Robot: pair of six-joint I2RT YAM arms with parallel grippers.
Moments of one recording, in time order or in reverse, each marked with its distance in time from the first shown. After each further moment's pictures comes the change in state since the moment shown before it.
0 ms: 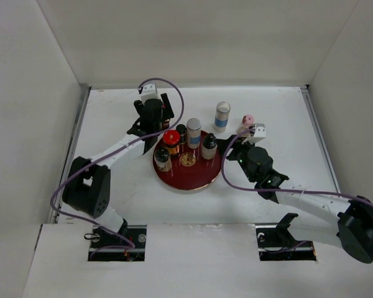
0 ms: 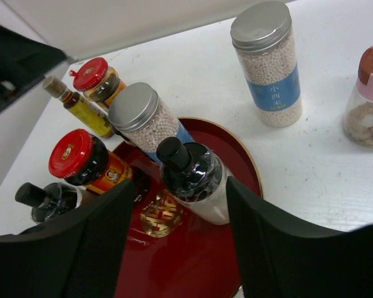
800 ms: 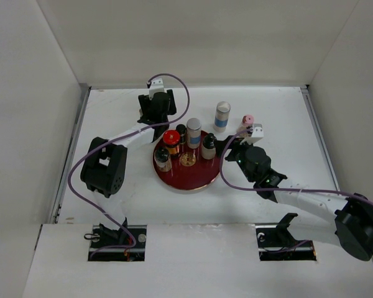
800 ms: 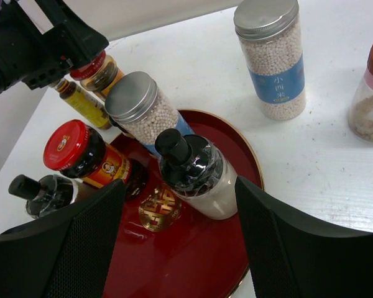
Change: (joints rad) left arm 0.024 0.312 0.209 0.012 -0.070 0.103; right arm 0.000 0.026 0.000 0.001 -0.019 -0.002
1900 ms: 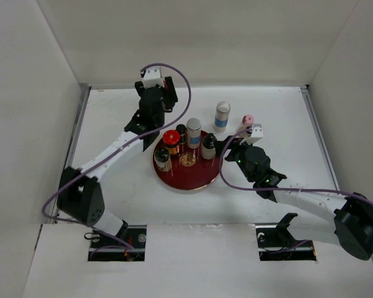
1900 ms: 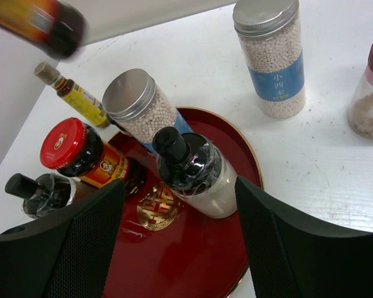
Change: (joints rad) left arm -0.081 -0.268 -0.017 0.008 0.014 0.072; right arm 0.000 0.008 0.000 0.000 0.000 0.000
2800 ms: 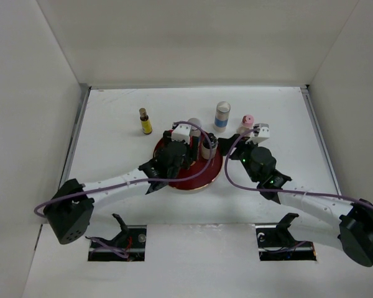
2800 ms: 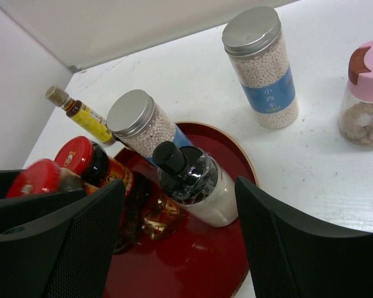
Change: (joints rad) left arm -0.397 -0.285 -0.495 0.014 -0.056 -0.029; right arm -0.033 -0.063 -0.018 0.002 0.001 0.029
